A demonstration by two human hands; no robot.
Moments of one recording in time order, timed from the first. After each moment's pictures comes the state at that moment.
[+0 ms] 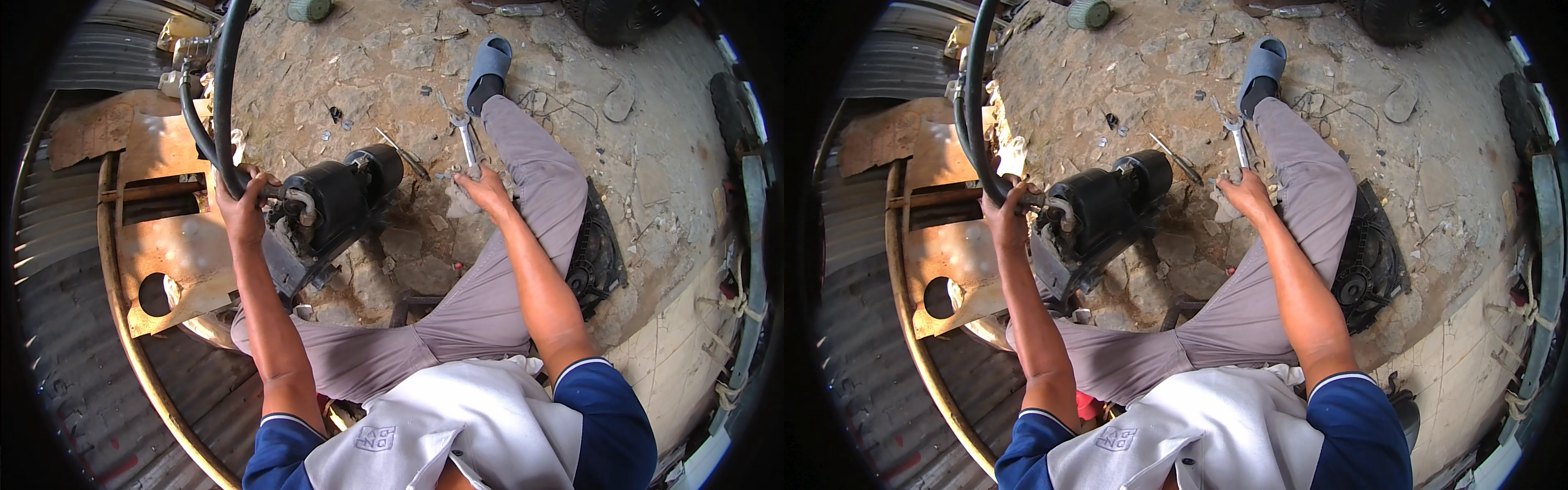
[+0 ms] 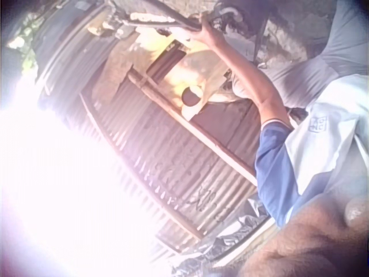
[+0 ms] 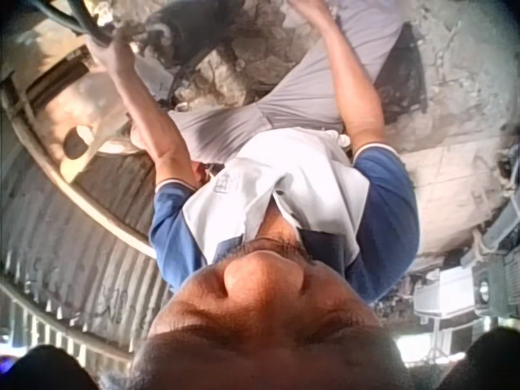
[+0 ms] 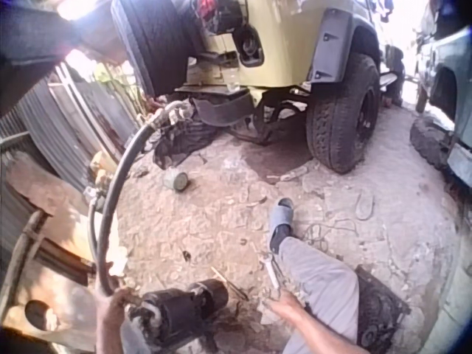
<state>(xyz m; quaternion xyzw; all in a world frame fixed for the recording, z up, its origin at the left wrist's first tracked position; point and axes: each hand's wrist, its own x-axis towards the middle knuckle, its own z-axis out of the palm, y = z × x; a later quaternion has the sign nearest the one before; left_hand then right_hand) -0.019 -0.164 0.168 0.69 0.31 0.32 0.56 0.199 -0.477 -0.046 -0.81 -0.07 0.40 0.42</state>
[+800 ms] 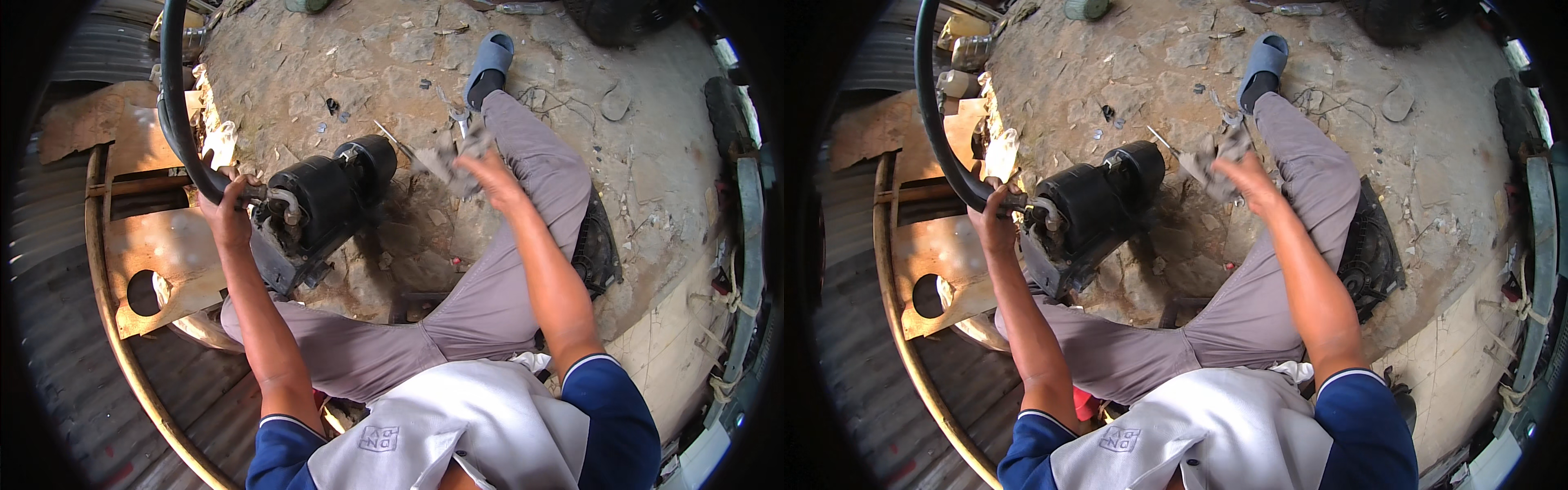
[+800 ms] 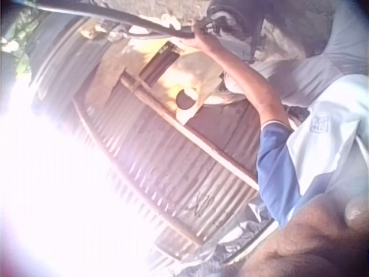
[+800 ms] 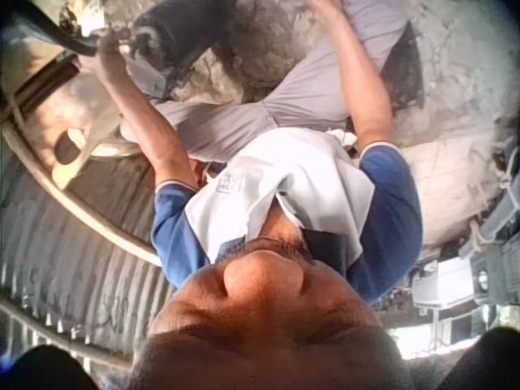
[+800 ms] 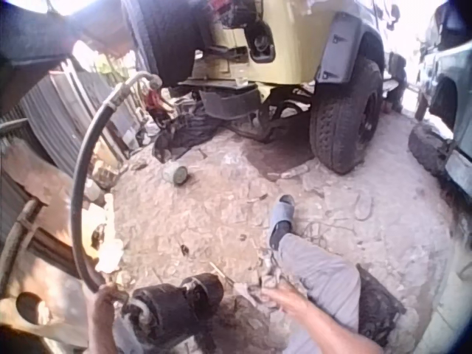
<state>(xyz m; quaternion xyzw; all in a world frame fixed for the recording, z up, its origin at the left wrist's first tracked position) -0.043 -0.150 0.163 0.64 0.30 0.36 0.61 0.204 -0.465 0.006 -0.62 -0.02 0.47 0.63</state>
